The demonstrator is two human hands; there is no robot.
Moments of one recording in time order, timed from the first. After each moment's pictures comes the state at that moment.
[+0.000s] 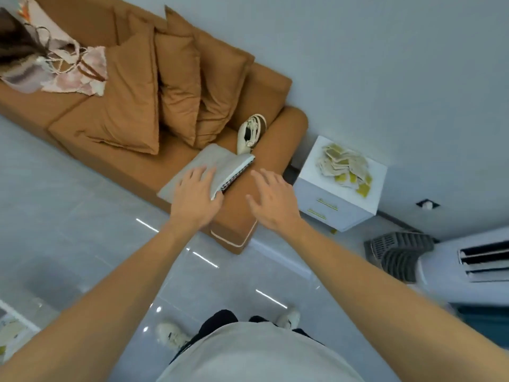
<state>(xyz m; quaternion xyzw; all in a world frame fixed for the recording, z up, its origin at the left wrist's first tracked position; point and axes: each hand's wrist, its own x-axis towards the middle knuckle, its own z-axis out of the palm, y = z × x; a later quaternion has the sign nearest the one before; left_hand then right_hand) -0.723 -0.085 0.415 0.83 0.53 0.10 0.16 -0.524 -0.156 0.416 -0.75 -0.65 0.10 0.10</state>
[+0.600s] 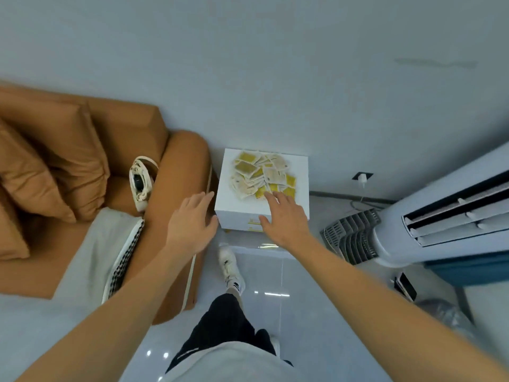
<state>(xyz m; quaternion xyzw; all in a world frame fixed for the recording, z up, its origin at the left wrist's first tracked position) -0.308 -0.017 0.365 0.91 0.36 0.00 0.19 -0.116 -0.173 0.358 -0.87 -0.45 0.18 0.06</state>
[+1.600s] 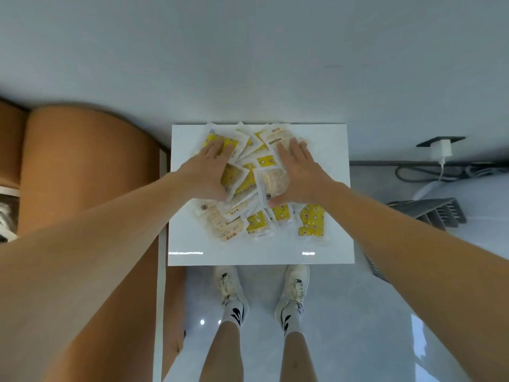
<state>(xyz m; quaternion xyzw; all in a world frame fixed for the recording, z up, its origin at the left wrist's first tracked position) 0.049 0.232 -0.004 0.91 0.20 -0.32 0.17 0.206 0.033 -0.020 -0.83 -0.42 0.37 0.01</state>
